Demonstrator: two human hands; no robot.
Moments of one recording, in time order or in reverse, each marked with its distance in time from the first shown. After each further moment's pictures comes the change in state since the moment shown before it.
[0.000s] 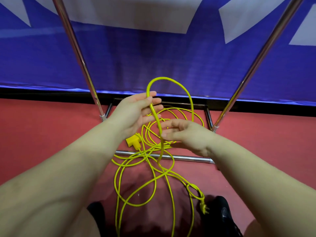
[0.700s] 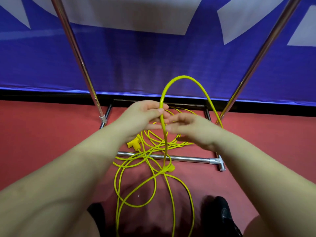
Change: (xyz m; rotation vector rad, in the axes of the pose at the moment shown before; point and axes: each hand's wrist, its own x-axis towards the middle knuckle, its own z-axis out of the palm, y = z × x) left_hand -0.008 -0.004 0.003 0.411 -0.194 0.021; right_hand -0.004 -0.009 -0.016 -0.070 0.053 -0.034
